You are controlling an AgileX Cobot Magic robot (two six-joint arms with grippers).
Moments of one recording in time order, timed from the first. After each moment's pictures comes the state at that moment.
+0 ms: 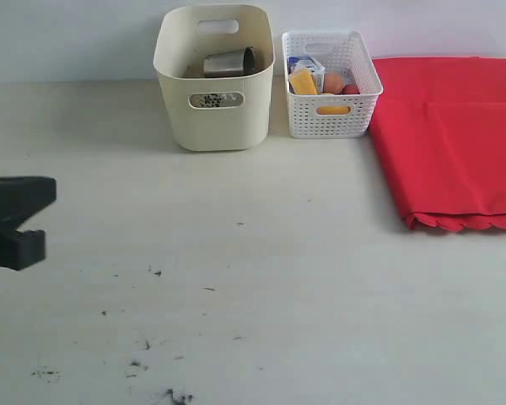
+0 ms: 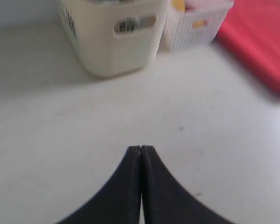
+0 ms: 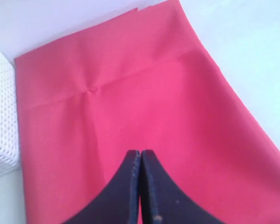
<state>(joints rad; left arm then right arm) -0.58 0.89 -0.34 1.27 0.05 -1.43 -0.17 1.48 -0.81 -0.12 0.08 0.40</state>
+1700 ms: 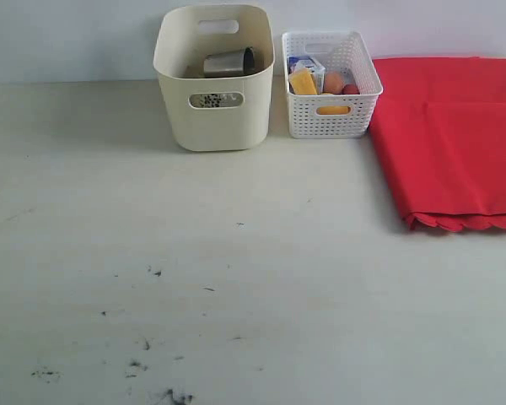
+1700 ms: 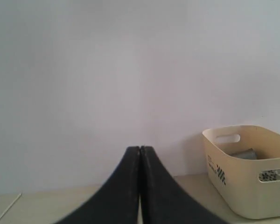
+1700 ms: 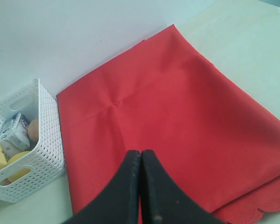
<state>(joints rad) -0.07 0.01 -0.12 1.25 0.03 -1.13 -0.17 1.13 -0.45 -0.01 -0.14 0.48</state>
